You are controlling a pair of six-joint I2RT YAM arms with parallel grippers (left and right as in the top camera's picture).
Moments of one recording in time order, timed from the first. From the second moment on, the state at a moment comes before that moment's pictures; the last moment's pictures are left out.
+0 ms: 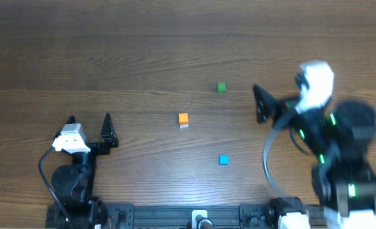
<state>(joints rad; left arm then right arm) 0.03 0.01 0.01 -0.08 0.00 -0.18 0.08 0.87 1.10 -0.67 -0.29 0.02</state>
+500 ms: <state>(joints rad) 0.03 0.01 0.01 -0.08 0.01 -0.18 0.39 1.68 1.29 -0.71 -0.05 0.22</state>
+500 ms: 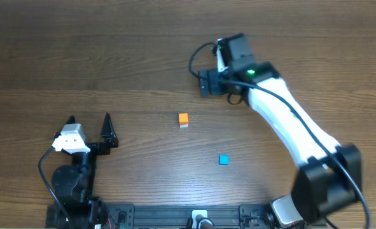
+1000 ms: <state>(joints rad) 0.03 0.01 0.01 -0.08 0.01 -0.18 0.37 1.87 1.29 -0.74 0.08 0.41</state>
